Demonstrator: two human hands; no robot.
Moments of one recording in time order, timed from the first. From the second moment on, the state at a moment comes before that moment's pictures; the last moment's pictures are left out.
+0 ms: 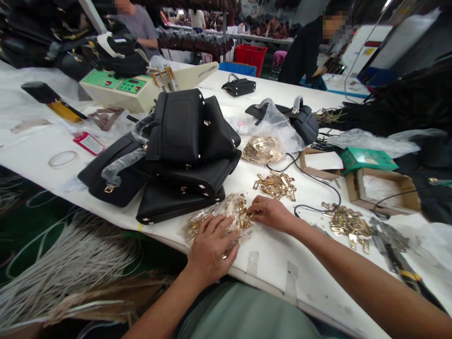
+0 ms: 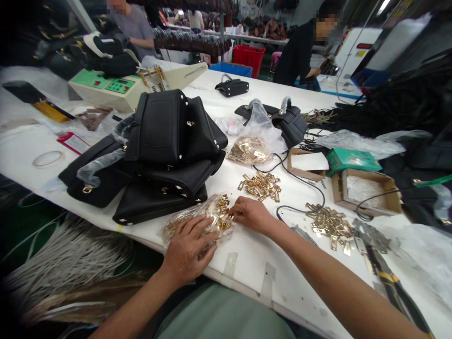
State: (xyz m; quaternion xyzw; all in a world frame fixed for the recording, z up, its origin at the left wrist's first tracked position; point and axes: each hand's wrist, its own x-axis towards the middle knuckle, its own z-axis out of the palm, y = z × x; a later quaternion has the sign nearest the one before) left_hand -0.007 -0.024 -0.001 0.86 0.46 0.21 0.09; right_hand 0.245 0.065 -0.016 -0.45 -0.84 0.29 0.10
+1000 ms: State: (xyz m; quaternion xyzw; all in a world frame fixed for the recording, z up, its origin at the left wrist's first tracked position) left_hand -0.007 -0.025 -0.004 0.83 0.51 0.22 0.07; right_hand 0.242 0.070 0.000 -0.44 -0.89 0.09 -0.05
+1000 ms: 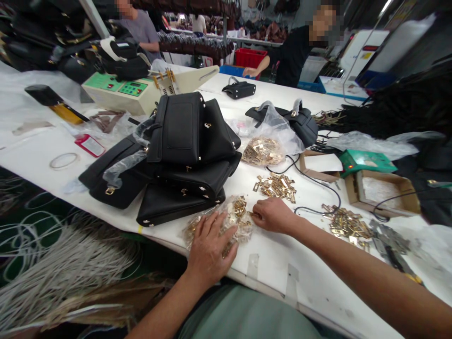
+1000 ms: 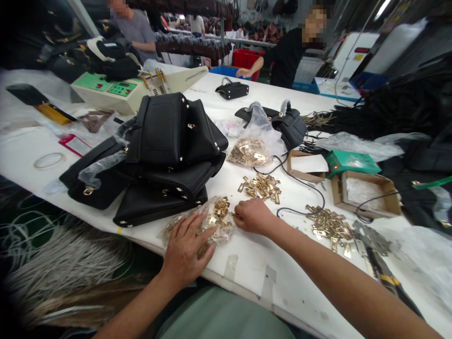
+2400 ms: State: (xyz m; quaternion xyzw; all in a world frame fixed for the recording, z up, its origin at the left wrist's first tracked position) left_hand -0.008 -0.024 -0.007 0.81 0.53 0.24 0.07; right_hand 0.206 0.078 -0.012 -0.53 -0.80 0.23 0.16
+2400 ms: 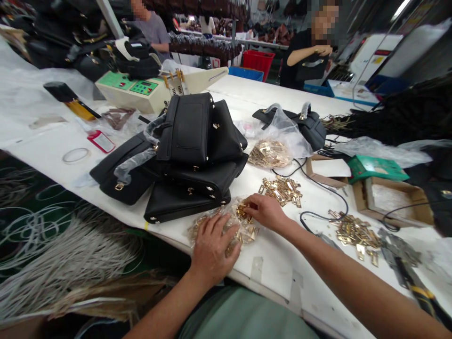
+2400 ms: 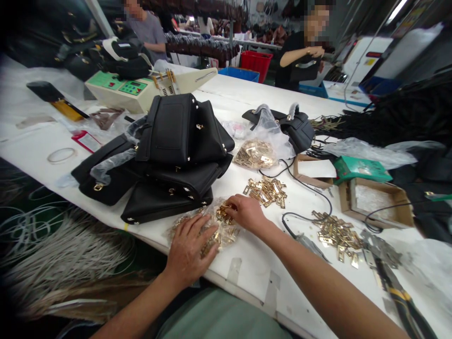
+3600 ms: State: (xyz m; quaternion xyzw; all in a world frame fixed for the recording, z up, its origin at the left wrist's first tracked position) left_hand -0.009 -0.023 -0.009 0.81 0.52 0.24 0.07; right_hand 0.288 0.088 -0.002 -0.68 -0.61 0.22 0.34
